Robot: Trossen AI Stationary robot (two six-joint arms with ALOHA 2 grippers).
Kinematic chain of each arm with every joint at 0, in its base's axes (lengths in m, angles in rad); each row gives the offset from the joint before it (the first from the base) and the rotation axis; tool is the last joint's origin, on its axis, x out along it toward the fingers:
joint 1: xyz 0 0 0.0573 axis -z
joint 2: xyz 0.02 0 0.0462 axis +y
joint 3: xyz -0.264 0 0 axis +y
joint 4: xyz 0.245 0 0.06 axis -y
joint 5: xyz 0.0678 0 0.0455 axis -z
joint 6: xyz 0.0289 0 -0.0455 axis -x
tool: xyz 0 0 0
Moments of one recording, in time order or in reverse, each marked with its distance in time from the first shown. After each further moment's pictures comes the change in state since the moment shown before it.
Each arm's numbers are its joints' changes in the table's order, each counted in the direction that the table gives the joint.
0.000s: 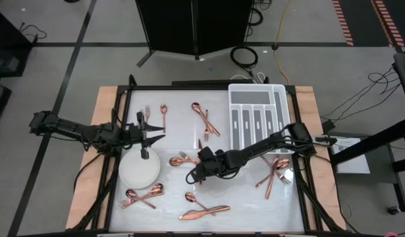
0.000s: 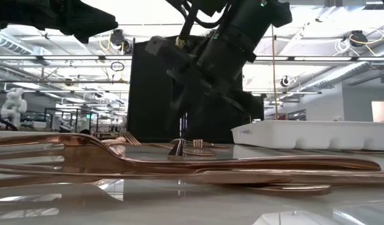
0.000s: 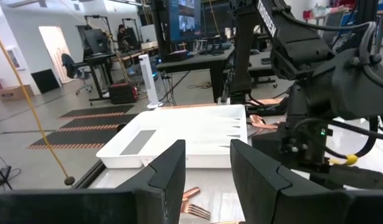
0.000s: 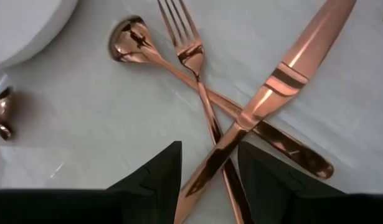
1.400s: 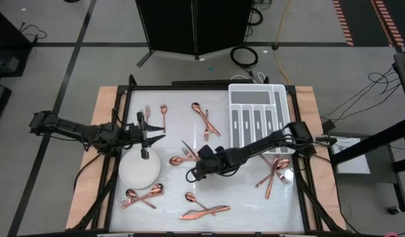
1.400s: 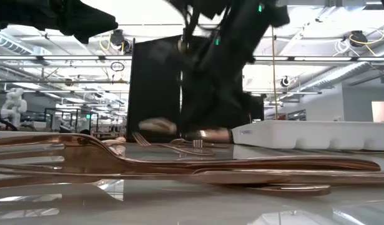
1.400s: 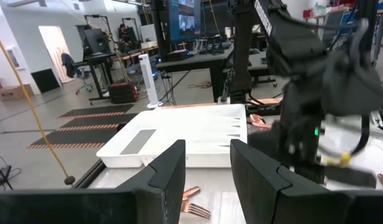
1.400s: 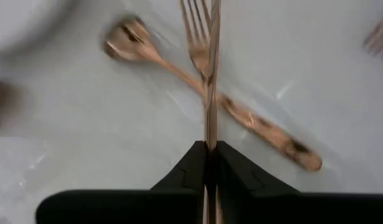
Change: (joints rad) left arm 0.000 0.000 0.000 -0.004 0.000 0.001; right arm 0.019 -0.031 0.004 -0.026 0.006 0.103
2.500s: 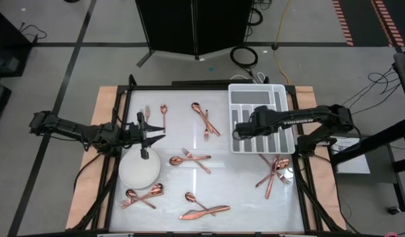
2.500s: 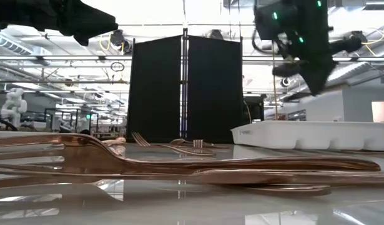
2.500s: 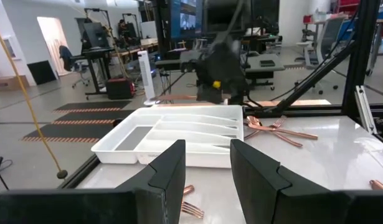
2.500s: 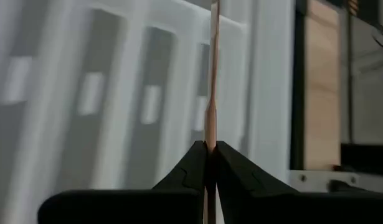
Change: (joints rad) left arm 0.000 0.000 0.000 -0.003 0.000 0.052; right arm 0.324 -0.526 0.299 -1.099 0.147 -0.371
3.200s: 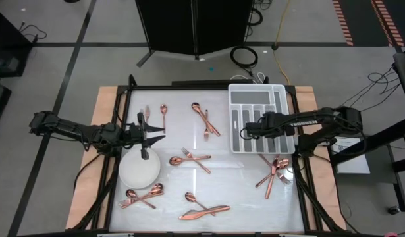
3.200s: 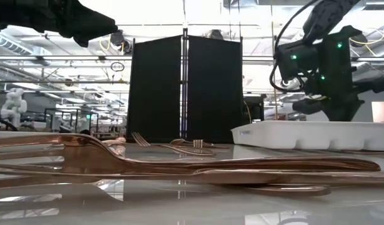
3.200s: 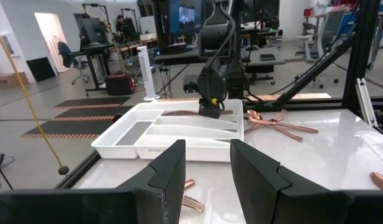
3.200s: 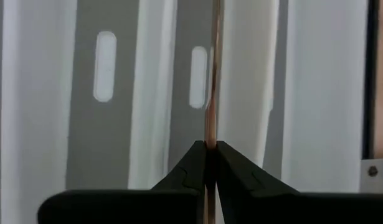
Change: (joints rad) left arm 0.000 0.000 0.000 -0.024 0.000 0.000; right arm 0.112 -0.108 0.385 0.385 -0.119 0.055
